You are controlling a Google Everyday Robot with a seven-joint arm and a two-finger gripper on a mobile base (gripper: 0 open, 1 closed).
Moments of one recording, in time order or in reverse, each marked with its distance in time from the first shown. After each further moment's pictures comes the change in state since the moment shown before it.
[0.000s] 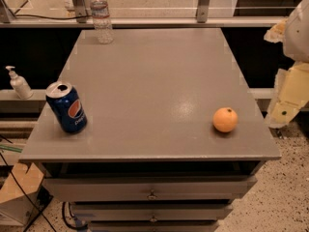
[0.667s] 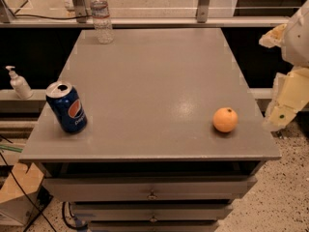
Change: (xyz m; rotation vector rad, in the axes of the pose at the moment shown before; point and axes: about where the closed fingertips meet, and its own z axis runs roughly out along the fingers) arm -0.003 0.004 0.008 -0.029 -0.070 -0.010
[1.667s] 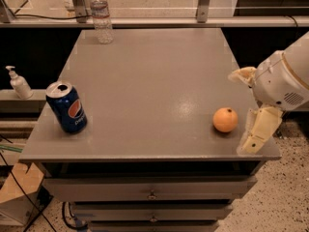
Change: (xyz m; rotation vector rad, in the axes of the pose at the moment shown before) arm -0.010 0.027 0.084 -0.139 -0.212 -0.067
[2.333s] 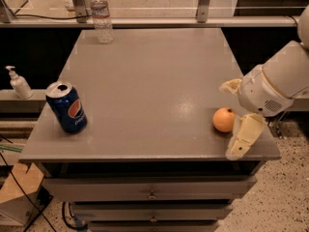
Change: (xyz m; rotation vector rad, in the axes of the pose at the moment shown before) arm 0.014 -0.006 0.042 -0.062 0.009 0.041
